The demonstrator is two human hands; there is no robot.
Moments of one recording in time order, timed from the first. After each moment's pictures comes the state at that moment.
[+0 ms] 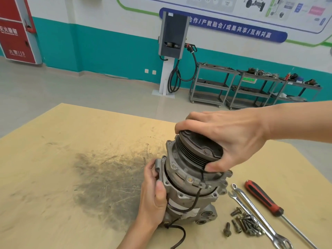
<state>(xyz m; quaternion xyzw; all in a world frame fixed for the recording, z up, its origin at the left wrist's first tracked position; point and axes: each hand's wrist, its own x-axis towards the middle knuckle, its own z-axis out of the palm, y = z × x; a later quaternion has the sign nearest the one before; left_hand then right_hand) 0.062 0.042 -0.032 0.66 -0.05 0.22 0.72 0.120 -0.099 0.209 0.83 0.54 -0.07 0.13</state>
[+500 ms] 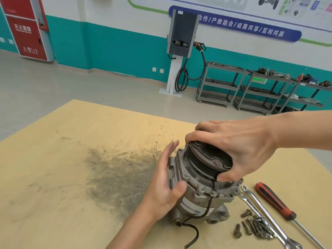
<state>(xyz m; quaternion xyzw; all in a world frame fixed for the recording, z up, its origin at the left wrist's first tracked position) 0.055 0.065 -0.003 0.70 -0.15 0.15 0.68 0.121 -0.096 0.192 0.81 0.55 -0.10 0.17</state>
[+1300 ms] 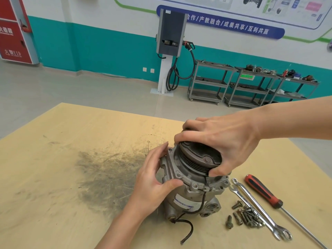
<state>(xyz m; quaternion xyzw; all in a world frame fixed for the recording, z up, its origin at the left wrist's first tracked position) 0.059 0.074 -0.002 0.72 -0.15 0.20 0.65 0.118 -0.092 0.194 0.81 0.55 -0.10 0.18</state>
